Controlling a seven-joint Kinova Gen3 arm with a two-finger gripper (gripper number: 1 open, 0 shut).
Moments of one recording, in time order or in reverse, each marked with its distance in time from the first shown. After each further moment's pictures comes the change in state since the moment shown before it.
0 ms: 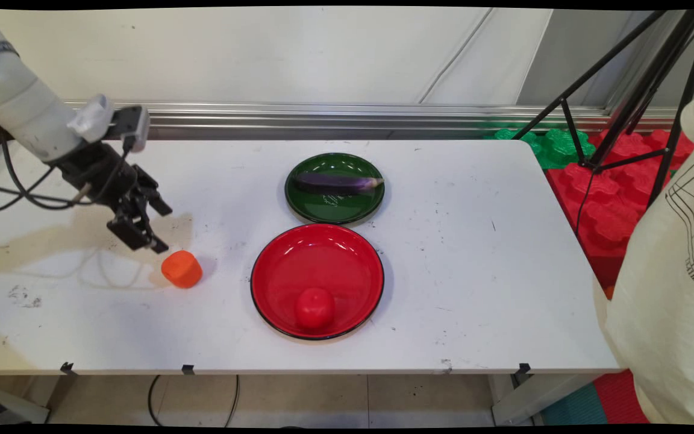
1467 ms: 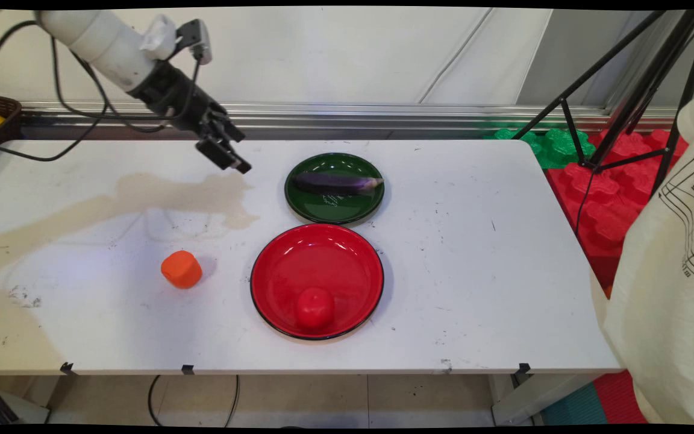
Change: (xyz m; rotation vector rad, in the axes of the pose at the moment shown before) arm 0.104 -0.063 -0.015 0.082 0.253 -0.005
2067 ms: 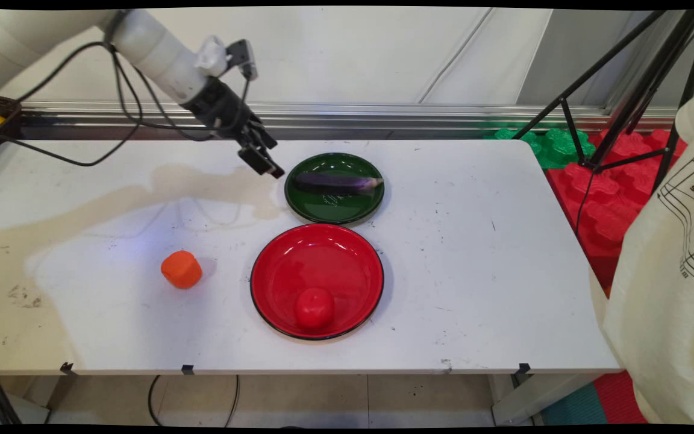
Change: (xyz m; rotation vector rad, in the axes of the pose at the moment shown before) arm 0.026 -0.023 0.069 -0.020 -0.002 0.016
